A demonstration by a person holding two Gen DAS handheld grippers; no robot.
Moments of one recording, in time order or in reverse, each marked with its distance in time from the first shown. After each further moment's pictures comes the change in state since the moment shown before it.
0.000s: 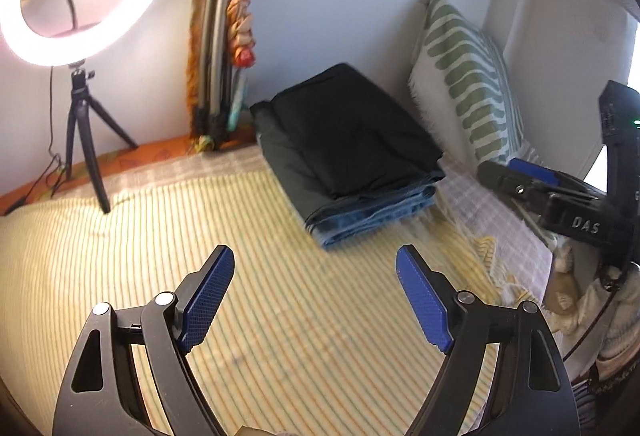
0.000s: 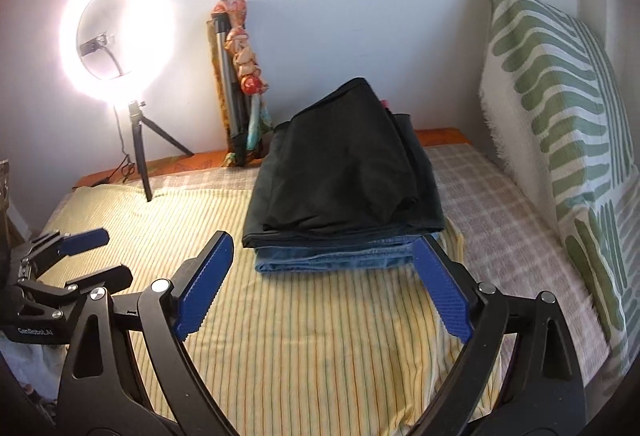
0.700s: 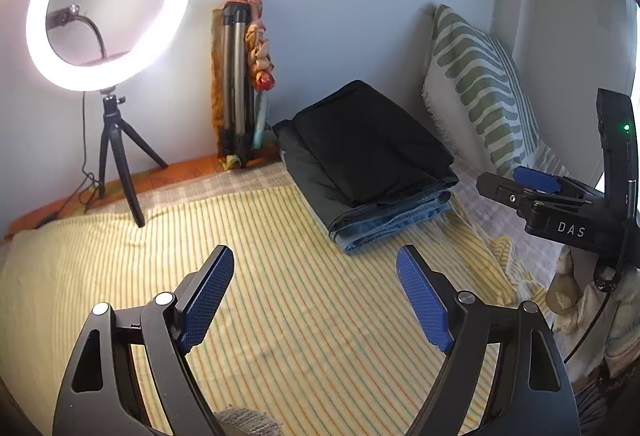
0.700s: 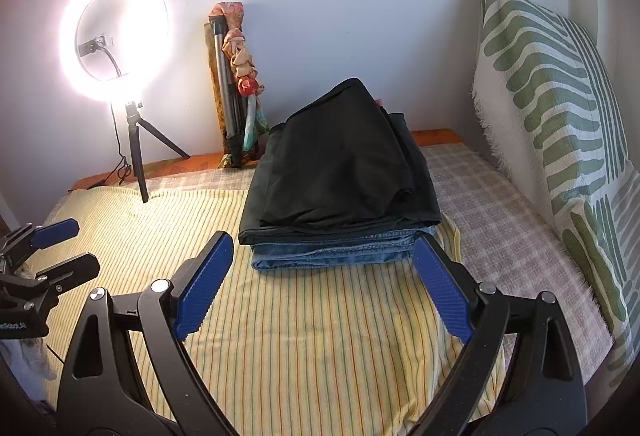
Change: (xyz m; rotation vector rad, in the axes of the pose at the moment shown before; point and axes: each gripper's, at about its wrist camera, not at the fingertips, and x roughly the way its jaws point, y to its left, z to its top) left arm -0.031 -0.008 -0.008 0.048 -0.078 0.101; right arm -0.004 0.005 -0.013 0.005 -0.032 -0.017
